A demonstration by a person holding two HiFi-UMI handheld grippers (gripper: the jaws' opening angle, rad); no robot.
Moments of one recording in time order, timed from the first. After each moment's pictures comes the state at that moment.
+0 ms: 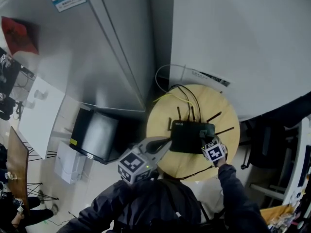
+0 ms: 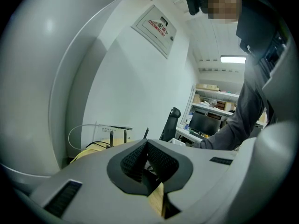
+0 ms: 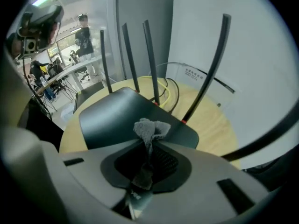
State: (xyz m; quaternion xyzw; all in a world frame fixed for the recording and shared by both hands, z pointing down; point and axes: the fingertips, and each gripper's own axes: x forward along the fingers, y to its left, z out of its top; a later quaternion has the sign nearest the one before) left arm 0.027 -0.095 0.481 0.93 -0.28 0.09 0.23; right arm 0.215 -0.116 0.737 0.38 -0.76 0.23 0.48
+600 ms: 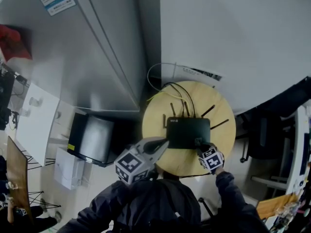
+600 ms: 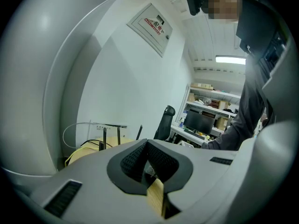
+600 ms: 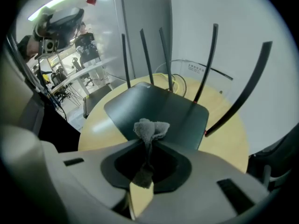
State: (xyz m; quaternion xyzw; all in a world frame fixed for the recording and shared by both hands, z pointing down) left arm 0.033 -0.077 0.483 0.94 -0.25 0.09 0.23; right arm 0.212 -0.046 0.734 0.38 -0.77 0.26 0.45
